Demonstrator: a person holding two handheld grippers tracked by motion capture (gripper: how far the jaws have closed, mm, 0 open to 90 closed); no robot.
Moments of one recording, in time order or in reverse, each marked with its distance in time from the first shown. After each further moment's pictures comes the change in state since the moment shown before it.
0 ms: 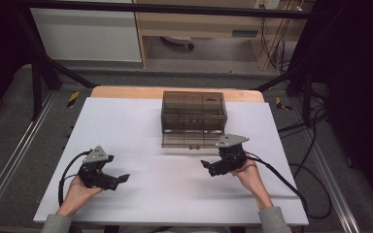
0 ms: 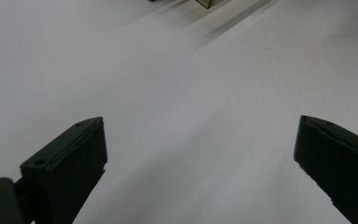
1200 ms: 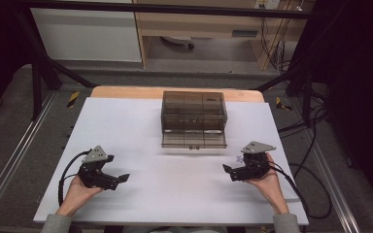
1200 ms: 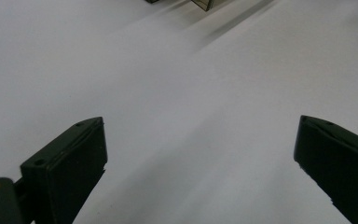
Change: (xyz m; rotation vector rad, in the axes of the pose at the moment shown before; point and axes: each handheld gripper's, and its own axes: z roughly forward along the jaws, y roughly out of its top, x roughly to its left) left arm 0.001 0.000 0.000 -0.006 -0.010 -0.005; right arm -0.029 -0.050 -0.035 0.025 -0.089 0.140
